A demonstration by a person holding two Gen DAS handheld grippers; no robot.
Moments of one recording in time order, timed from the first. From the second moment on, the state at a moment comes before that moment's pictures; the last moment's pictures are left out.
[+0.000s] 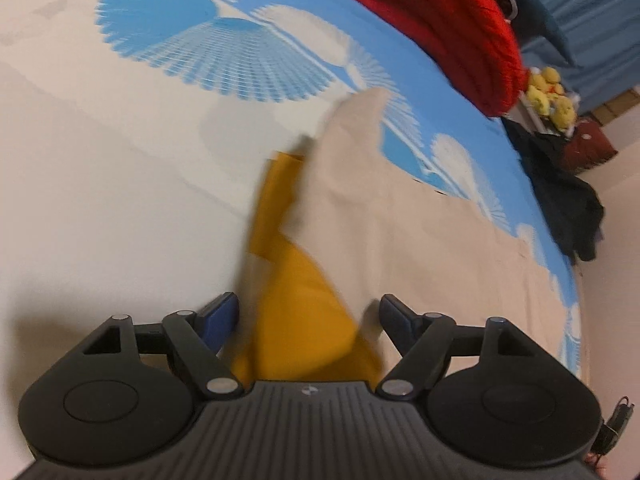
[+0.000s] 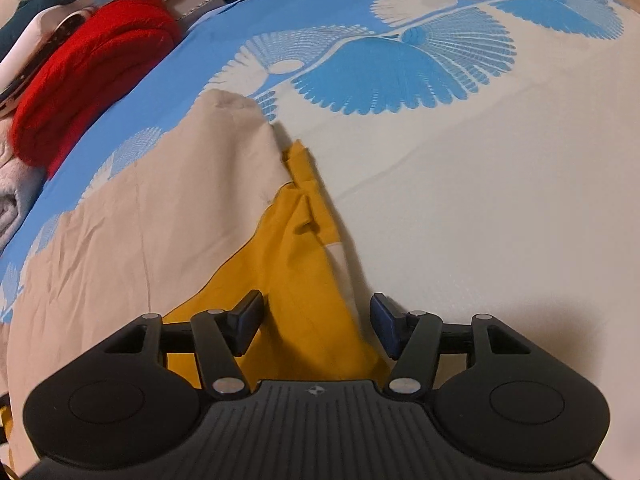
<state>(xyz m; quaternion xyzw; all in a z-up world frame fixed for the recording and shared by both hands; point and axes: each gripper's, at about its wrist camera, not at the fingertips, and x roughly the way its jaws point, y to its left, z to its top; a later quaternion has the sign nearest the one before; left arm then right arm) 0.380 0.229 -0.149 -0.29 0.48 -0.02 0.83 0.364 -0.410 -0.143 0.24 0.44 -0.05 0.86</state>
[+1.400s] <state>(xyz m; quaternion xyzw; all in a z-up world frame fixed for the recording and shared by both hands) 0.330 0.156 -0.071 -0.06 0.48 -0.07 0.87 0.301 -0.332 -0.056 0.10 0.35 -0.11 0.92</state>
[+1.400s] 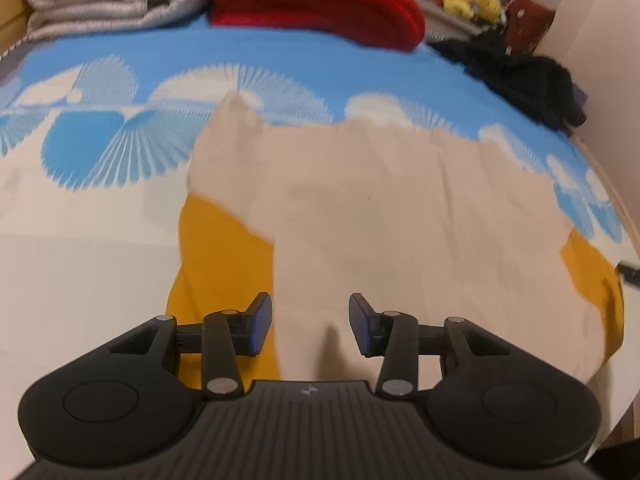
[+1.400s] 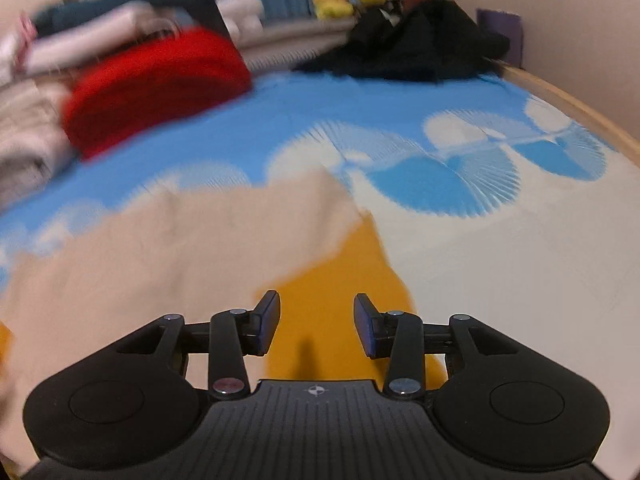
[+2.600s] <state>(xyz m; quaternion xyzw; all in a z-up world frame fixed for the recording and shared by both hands) 0.234 0.194 -0.068 -0.21 0.48 0.02 0.85 0.258 -0.341 -0.023 0.02 0.35 -0.06 0.93</state>
